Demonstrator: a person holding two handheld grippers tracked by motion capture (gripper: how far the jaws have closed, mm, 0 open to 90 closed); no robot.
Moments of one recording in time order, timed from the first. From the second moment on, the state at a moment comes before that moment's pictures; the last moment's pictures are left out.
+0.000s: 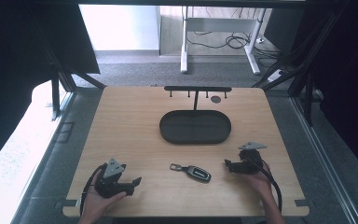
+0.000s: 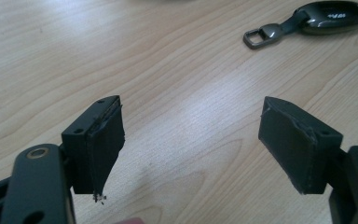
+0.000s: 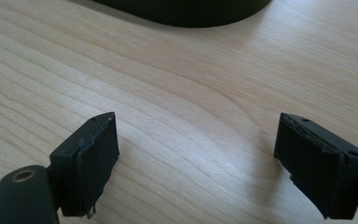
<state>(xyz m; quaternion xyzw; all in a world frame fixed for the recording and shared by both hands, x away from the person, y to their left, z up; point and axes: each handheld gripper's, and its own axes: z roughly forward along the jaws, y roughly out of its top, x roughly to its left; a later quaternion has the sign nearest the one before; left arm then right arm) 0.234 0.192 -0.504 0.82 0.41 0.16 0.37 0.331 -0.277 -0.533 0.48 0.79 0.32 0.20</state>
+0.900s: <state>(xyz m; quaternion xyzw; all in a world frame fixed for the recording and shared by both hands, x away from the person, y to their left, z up) 0.235 0.193 -0.503 0.81 0.42 0.16 0.37 0.315 -0.296 -0.506 0.45 0.79 0.35 0.20</state>
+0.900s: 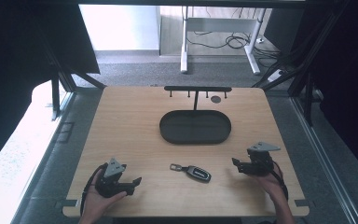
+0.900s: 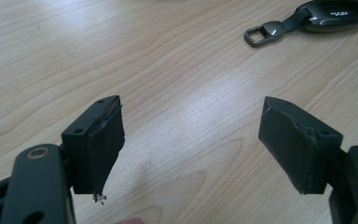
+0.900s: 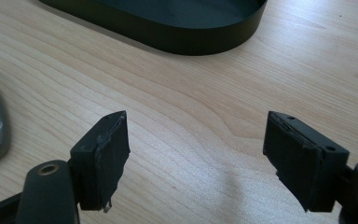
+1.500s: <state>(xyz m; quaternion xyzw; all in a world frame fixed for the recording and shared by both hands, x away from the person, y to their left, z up) 0.236 0.193 -0.502 0.81 0.42 0.16 0.38 0.311 -0.281 -0.473 0.40 0.83 0.35 0.19</state>
